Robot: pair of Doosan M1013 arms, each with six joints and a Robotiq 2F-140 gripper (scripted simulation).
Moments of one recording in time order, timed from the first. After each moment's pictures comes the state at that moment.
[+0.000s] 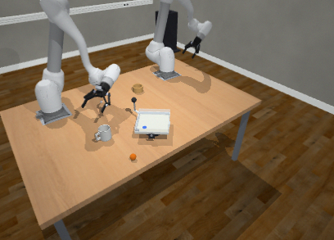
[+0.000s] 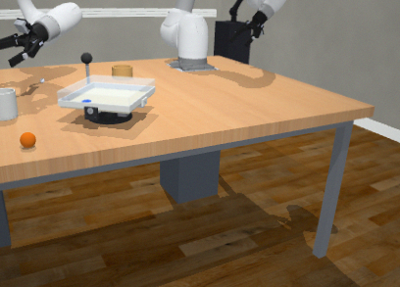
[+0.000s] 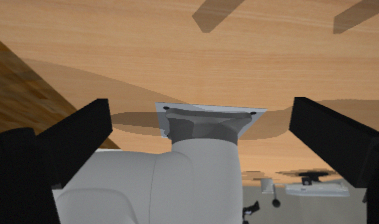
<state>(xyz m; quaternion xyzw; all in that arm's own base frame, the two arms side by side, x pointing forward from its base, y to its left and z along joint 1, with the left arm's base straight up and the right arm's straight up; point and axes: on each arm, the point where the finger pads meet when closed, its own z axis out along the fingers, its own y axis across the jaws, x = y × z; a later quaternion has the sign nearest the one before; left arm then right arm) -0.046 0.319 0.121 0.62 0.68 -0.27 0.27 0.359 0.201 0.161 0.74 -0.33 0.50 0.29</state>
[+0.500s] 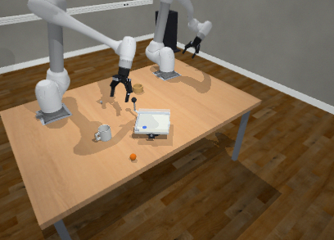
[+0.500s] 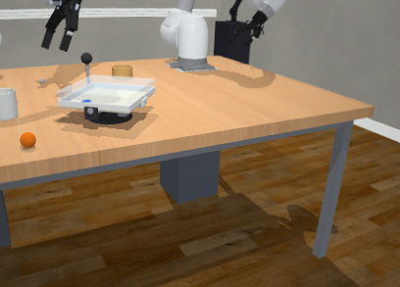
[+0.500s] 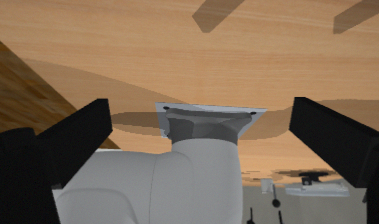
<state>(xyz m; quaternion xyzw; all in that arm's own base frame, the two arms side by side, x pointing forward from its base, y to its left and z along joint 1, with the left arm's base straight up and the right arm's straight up) -0.046 0.319 0.121 0.62 0.68 -0.27 0.27 0.403 0.388 0.198 0.78 -0.59 0.20 0.11</state>
